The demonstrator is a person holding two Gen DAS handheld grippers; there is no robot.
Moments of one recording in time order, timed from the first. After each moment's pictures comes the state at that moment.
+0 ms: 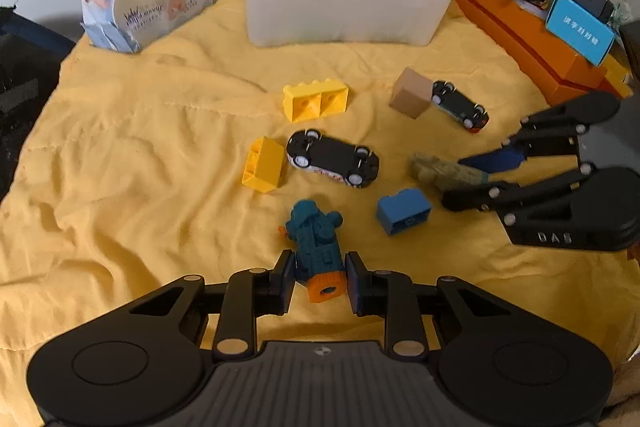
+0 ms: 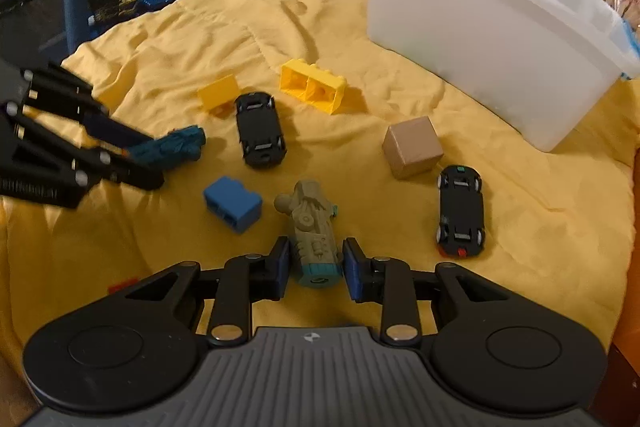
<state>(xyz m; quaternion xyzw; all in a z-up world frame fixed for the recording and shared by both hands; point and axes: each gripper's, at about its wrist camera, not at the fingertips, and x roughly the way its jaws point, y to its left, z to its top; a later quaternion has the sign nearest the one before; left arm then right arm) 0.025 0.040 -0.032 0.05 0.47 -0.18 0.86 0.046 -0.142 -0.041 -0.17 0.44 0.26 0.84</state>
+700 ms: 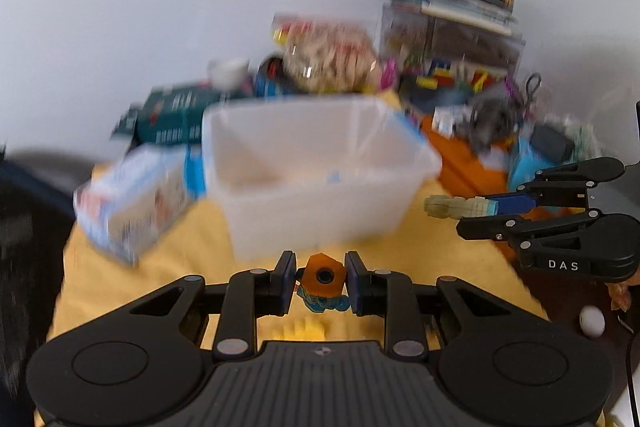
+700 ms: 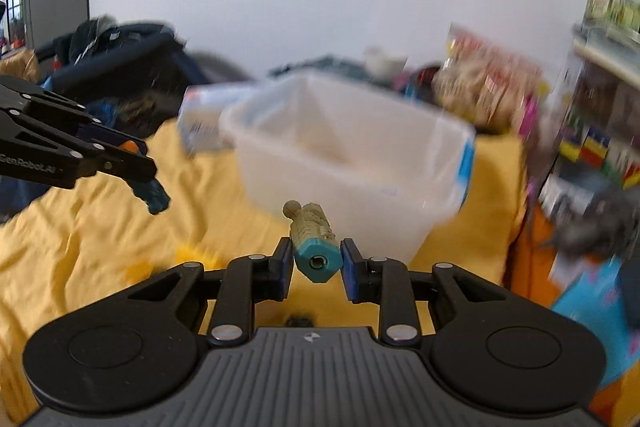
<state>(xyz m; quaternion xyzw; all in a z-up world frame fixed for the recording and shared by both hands) 0.093 0.012 0.098 0.05 0.31 -0.23 0.92 0.078 -0.199 0.084 -0.12 0.28 0.17 0.94</state>
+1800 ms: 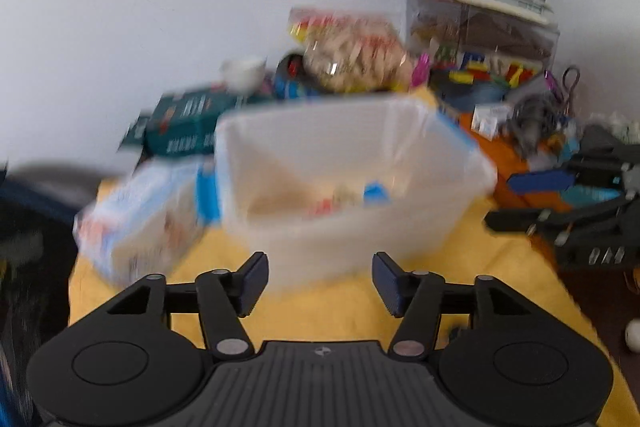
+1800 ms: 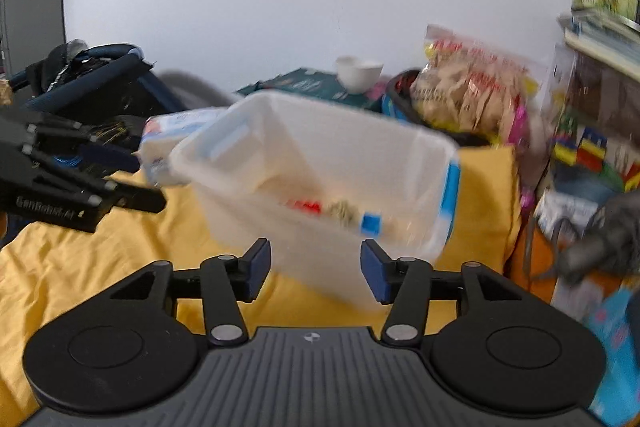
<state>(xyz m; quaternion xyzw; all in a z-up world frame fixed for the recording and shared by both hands) 0.132 0.008 0.069 0.07 0.33 -0.19 0.92 0.109 -0.211 0.071 -0.08 0.30 0.16 0.94</state>
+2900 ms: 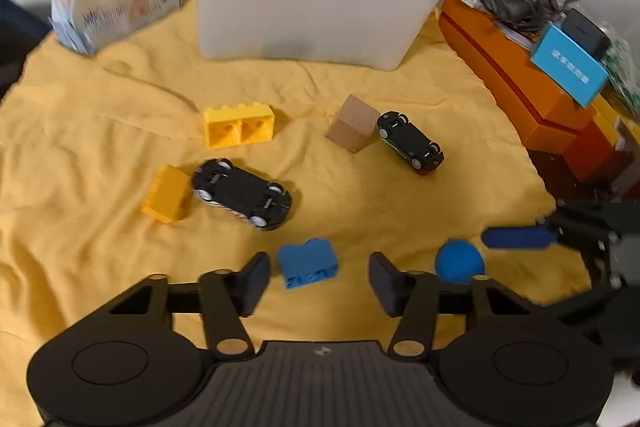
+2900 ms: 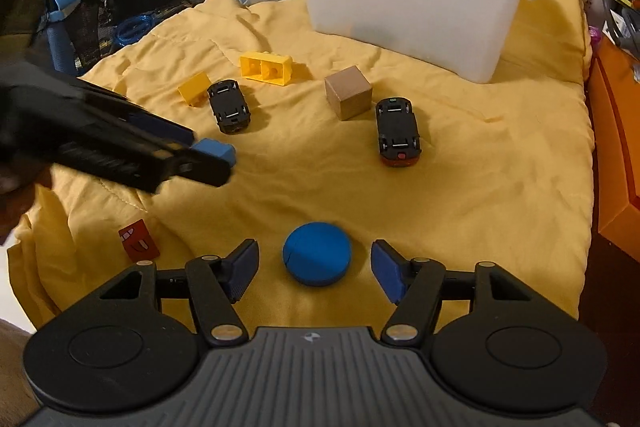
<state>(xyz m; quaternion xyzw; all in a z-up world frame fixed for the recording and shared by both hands) 0.044 -0.018 -0.042 -0.02 0.47 -0.18 0.86 0.003 -0.203 -0.034 -0.08 0.44 0.22 0.87</state>
